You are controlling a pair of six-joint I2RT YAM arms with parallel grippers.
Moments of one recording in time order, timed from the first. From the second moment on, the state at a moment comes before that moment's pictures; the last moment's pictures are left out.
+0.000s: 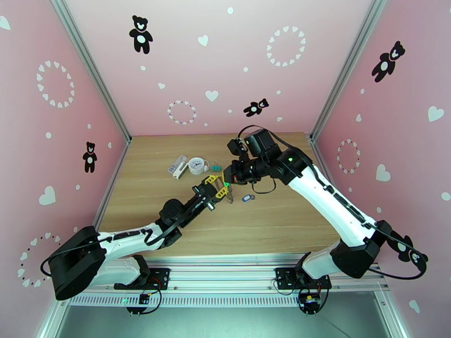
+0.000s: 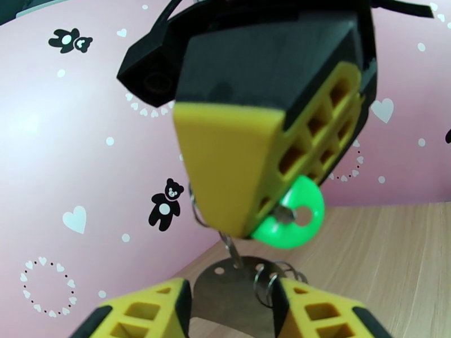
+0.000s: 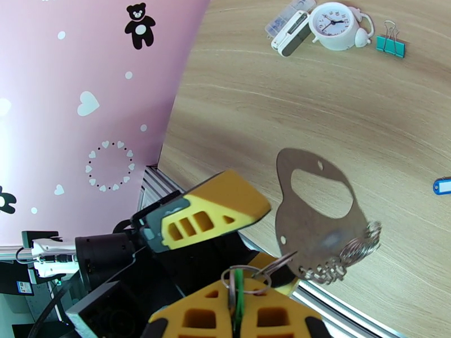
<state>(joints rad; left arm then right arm) -0.89 1.30 0.47 1.07 -0.06 0.36 0.71 1.48 1.70 -1.04 -0.45 0.61</state>
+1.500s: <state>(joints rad) -0.89 1.39 0.54 1.17 -0.06 0.30 0.71 1.44 1.65 -0.99 -0.46 0.61</state>
